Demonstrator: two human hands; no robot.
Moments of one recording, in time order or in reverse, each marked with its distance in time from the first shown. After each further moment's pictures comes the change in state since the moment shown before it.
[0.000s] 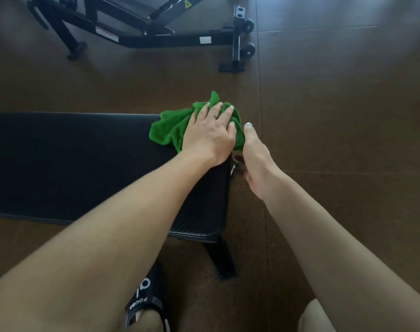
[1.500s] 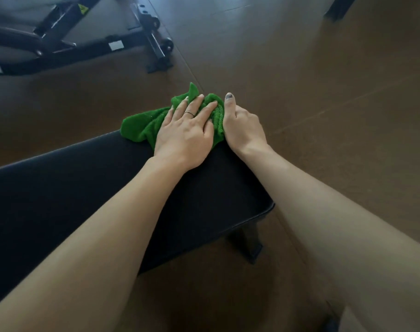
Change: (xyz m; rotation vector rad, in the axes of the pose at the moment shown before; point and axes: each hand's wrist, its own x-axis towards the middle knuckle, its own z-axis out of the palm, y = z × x) left_hand 0.002 -0.088 -0.018 -0.015 -0.070 0.499; right_hand 0.006 0.002 0.069 -0.553 0.650 -0.166
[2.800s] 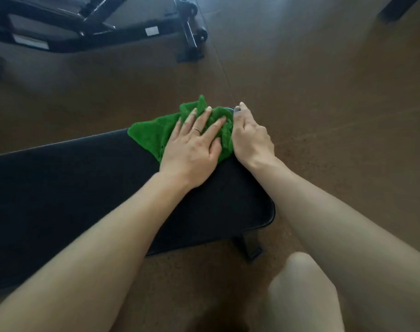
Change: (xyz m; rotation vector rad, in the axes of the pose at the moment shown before) left_hand -0.030 0.000 -0.004 0.026 -0.003 -0.072; right_hand 0.004 0.000 -0.001 -0.116 -0.133 -0.030
